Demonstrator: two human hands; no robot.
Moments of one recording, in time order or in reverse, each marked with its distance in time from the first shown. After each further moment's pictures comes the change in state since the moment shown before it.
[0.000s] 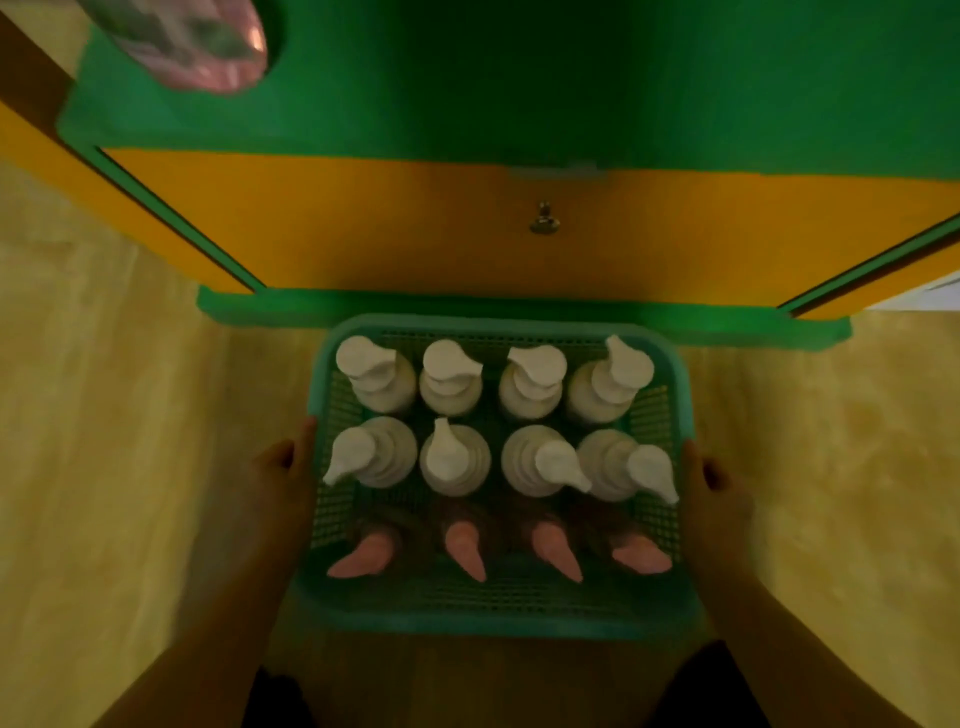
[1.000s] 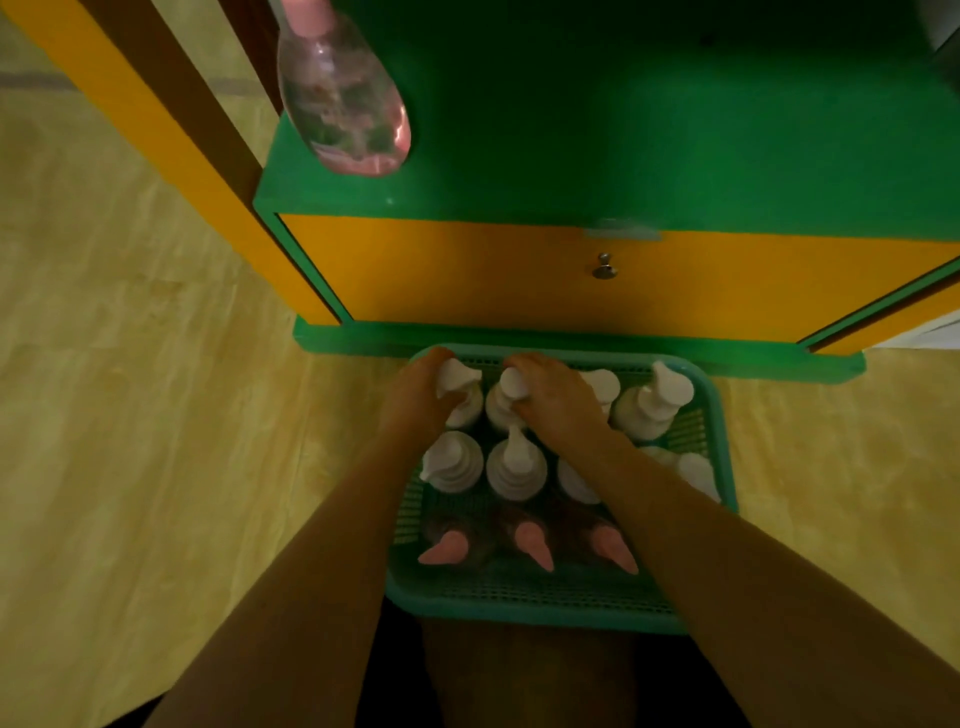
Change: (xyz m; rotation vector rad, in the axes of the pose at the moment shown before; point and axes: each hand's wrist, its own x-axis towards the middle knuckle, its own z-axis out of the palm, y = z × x) left_hand 0.019 0.103 -0.013 0.244 -0.314 0.483; right_hand -0.112 -0.164 0.107 -0.720 -0.511 -1.019
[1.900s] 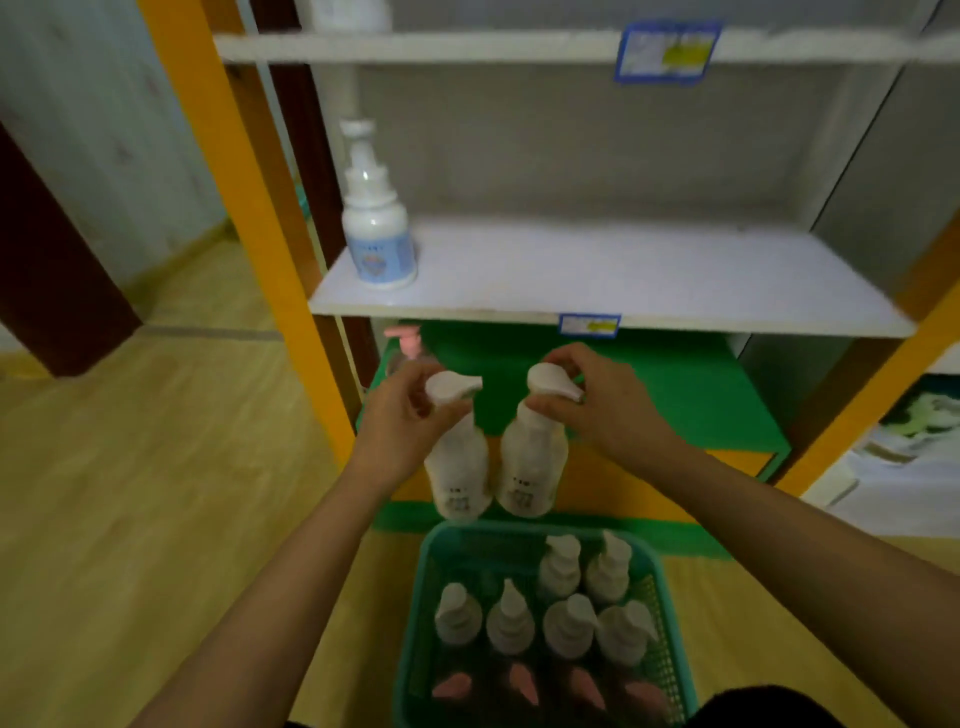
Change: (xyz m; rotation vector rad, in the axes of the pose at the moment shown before) left_hand -0.121 0.163 -0.216 -0.331 0.421 0.430; right_hand -0.134 -0.119 -0.264 0.258 0.500 -0.248
